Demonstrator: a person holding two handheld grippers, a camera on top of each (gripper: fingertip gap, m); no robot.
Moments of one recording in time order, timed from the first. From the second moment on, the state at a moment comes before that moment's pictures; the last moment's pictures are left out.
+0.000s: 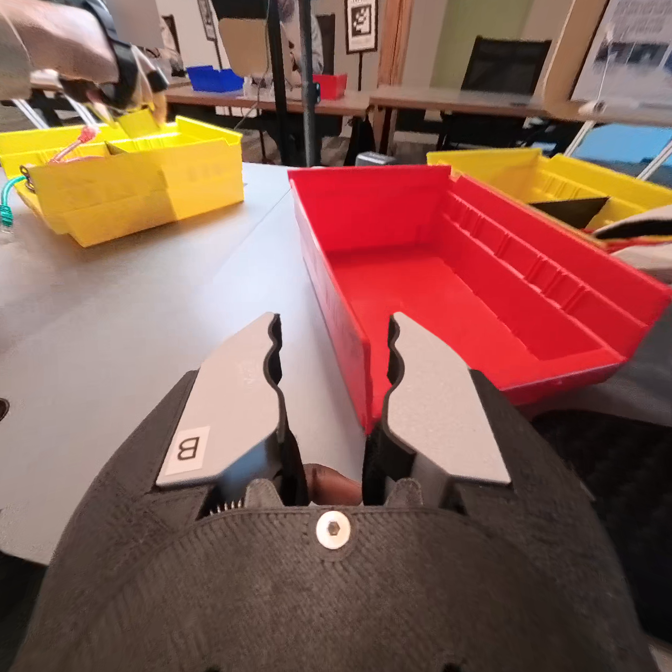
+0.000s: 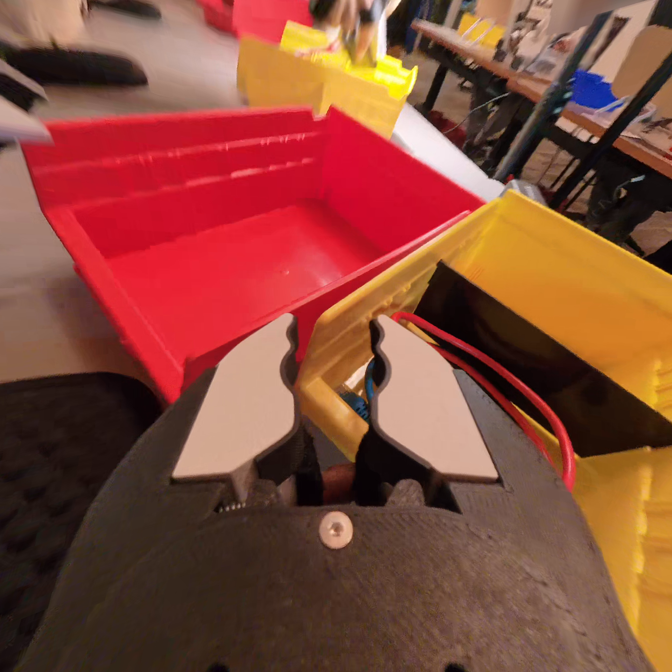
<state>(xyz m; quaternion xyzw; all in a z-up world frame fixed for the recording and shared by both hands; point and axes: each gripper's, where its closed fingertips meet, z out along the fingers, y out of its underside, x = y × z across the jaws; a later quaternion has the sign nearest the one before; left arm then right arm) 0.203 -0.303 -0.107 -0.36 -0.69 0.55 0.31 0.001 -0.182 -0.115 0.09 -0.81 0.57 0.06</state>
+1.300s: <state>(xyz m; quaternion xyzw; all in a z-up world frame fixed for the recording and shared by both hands) 0.118 -0.115 0.058 -0.28 -0.36 0.79 0.41 0.006 0.041 0.008 0.01 -0.62 0.67 0.40</state>
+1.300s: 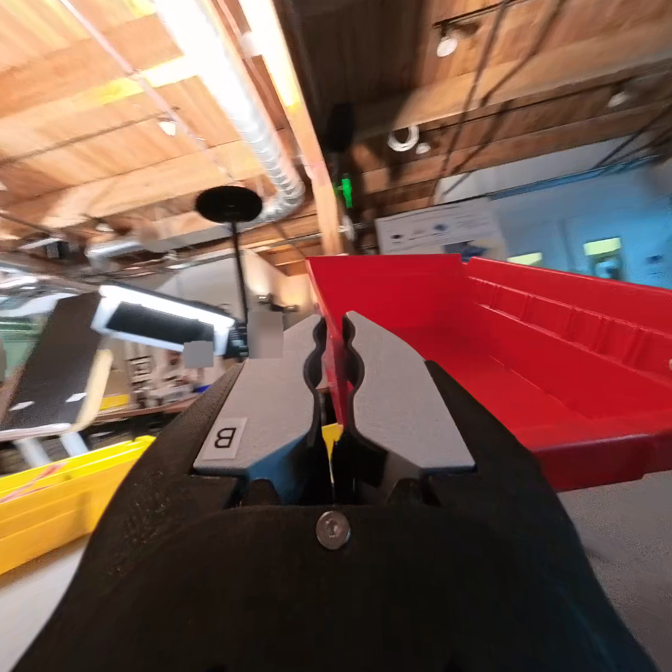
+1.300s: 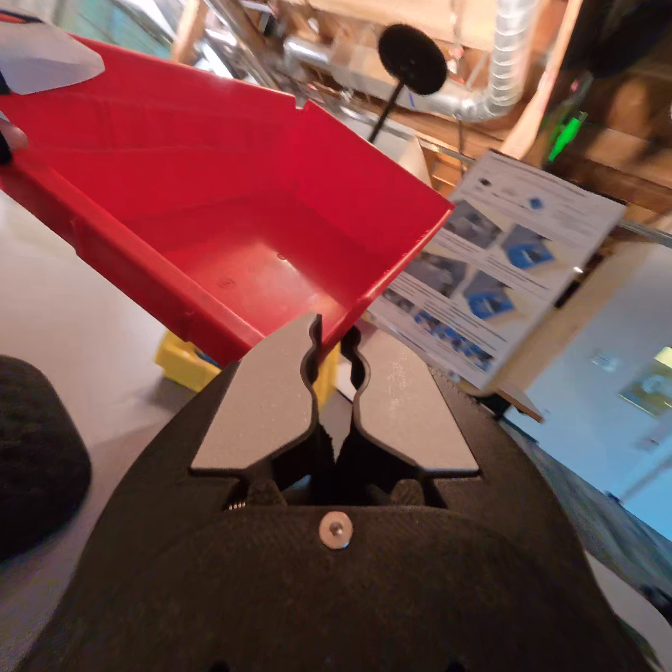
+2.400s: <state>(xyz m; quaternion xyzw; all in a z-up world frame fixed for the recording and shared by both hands) -0.101 0.091 -0.115 -0.61 -0.45 0.36 0.54 -0.125 0.270 -0.119 -0.21 -0.72 0.54 0.37</state>
